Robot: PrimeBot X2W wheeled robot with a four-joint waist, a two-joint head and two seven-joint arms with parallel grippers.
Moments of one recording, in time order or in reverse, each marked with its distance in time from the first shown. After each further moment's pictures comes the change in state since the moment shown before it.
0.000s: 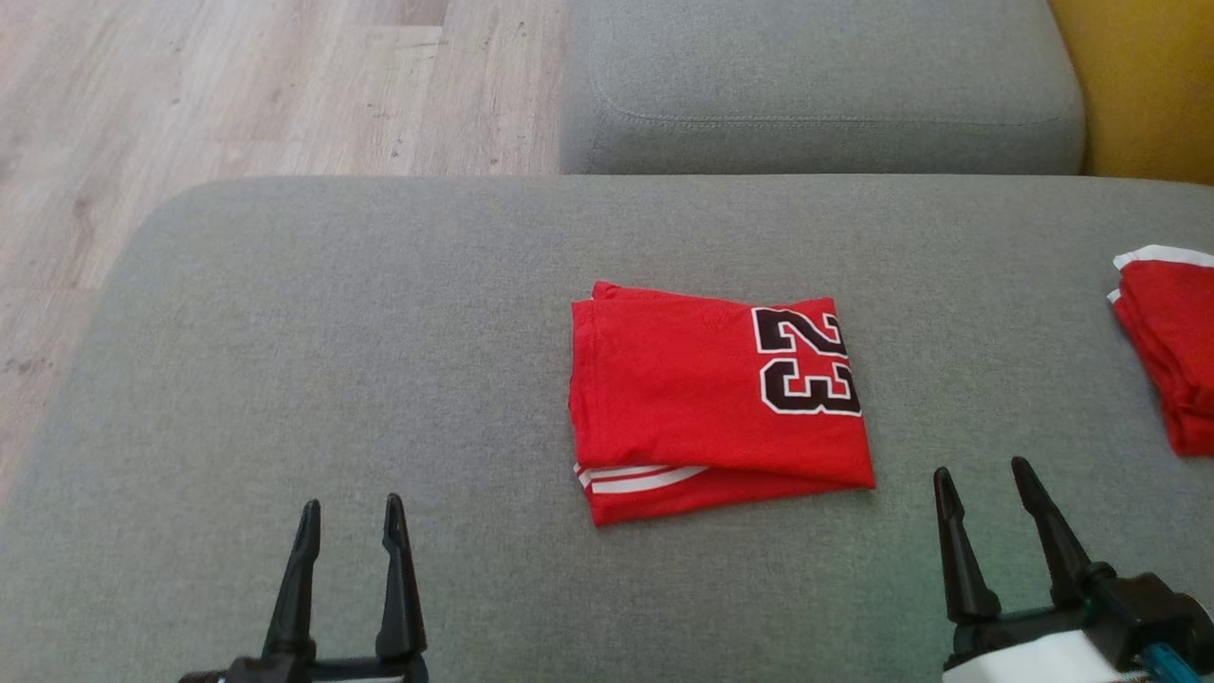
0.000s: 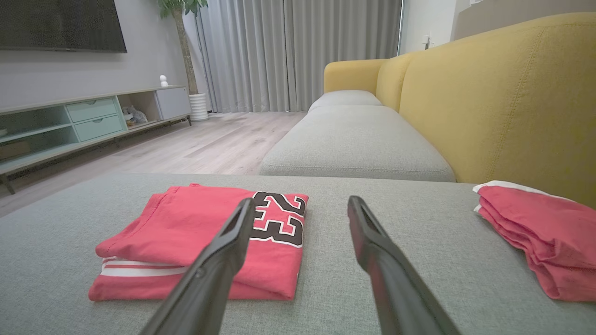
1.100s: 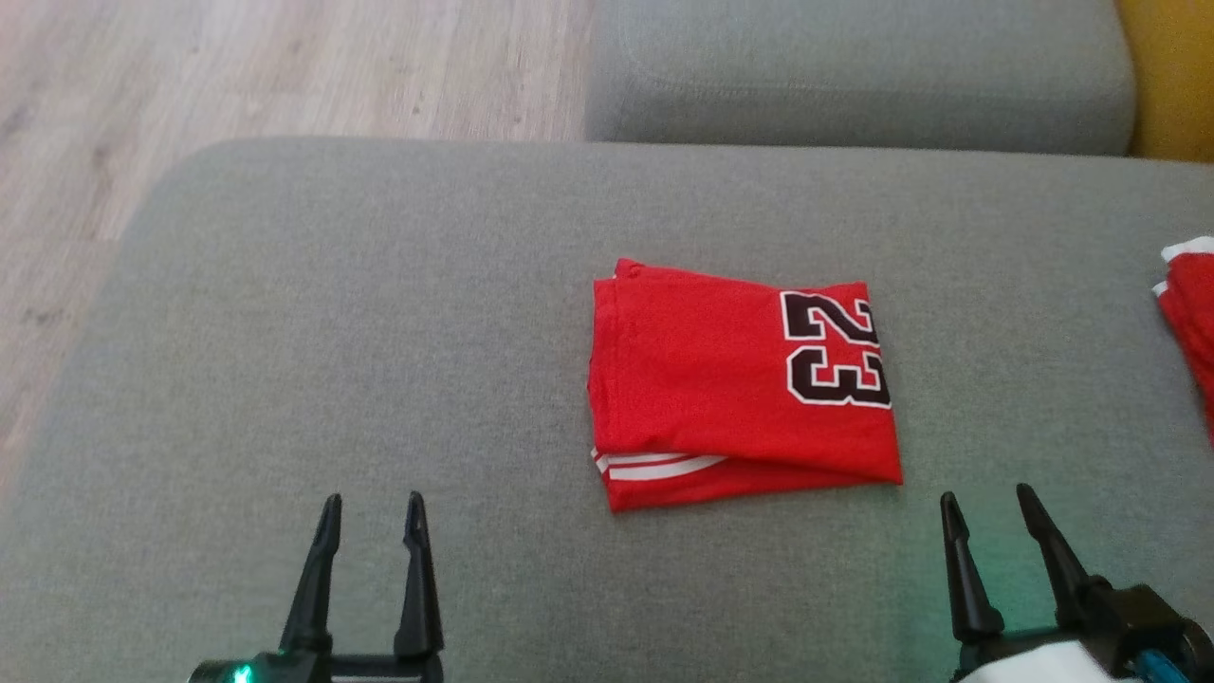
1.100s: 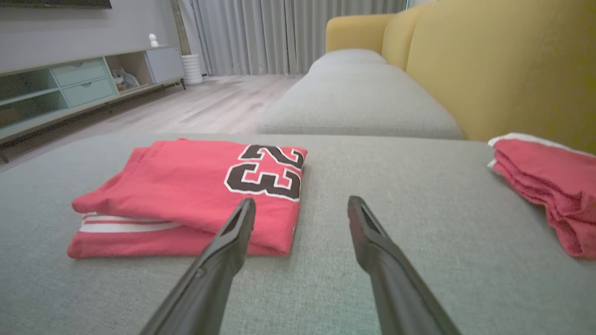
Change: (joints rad) left arm -0.006 0.000 -0.026 0.004 0.030 -0.005 0.000; right arm 0.006 0.004 -0.029 0.061 -0.020 0.000 0.000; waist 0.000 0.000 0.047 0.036
